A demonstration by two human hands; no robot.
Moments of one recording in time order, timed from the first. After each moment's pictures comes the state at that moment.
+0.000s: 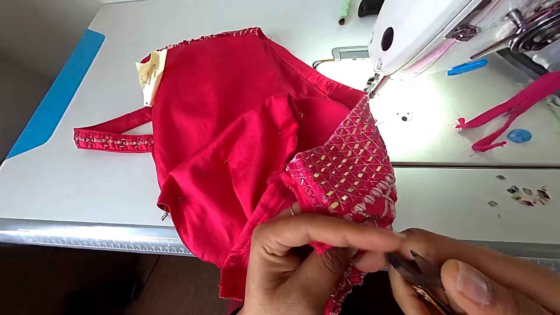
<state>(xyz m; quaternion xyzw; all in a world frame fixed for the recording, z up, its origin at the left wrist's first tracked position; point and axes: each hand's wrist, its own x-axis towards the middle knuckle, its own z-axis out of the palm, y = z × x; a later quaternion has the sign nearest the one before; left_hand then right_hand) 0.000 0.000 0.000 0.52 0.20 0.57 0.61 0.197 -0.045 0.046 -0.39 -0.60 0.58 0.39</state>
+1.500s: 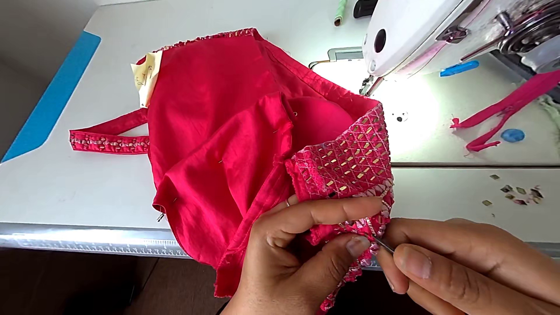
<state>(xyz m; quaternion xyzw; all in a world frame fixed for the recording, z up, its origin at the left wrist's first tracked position) -0.006 0.012 0.003 0.61 0.24 0.50 0.56 0.207 -0.028 0.048 -0.41 -0.59 0.61 0.33</state>
